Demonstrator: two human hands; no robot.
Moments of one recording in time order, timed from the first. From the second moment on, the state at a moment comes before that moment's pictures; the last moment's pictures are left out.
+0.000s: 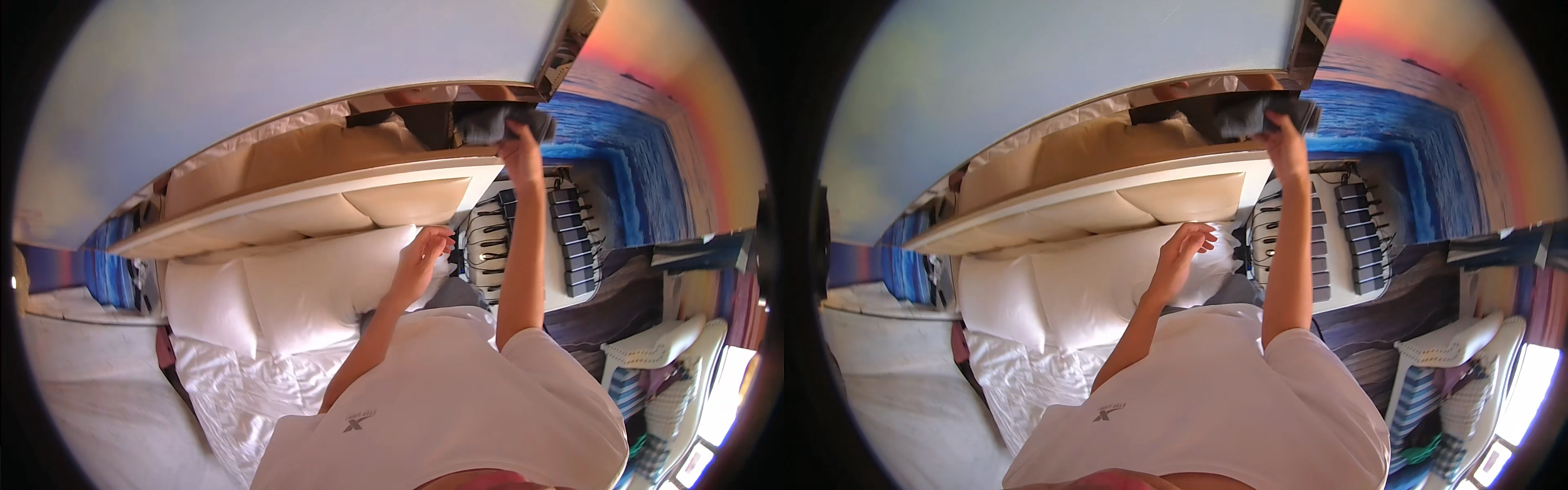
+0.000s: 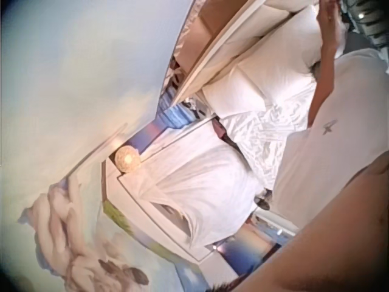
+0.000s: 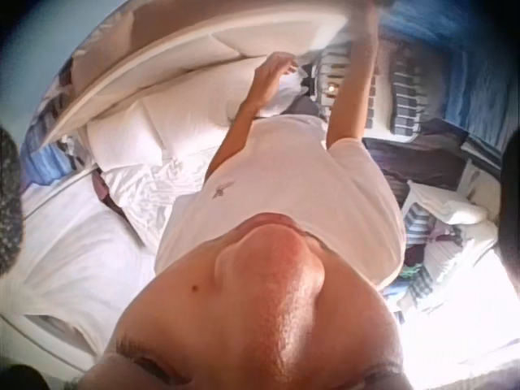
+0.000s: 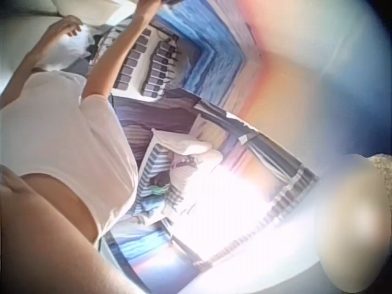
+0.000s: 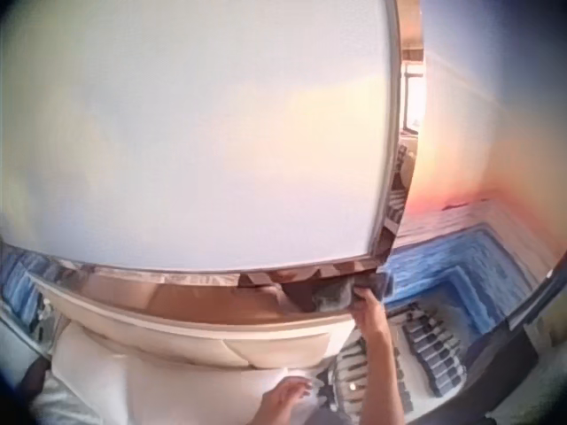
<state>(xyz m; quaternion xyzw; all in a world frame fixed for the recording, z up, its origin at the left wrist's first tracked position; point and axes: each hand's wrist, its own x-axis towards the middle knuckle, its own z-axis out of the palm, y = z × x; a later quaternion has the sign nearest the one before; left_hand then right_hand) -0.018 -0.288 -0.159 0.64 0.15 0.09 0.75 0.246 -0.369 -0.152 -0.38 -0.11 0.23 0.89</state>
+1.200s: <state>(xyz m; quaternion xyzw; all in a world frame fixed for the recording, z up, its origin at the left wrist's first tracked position) -0.176 -0.128 -0.146 0.70 0.12 0.12 0.69 0.105 -0.164 -0.118 -0.39 -0.23 0.28 0.85</state>
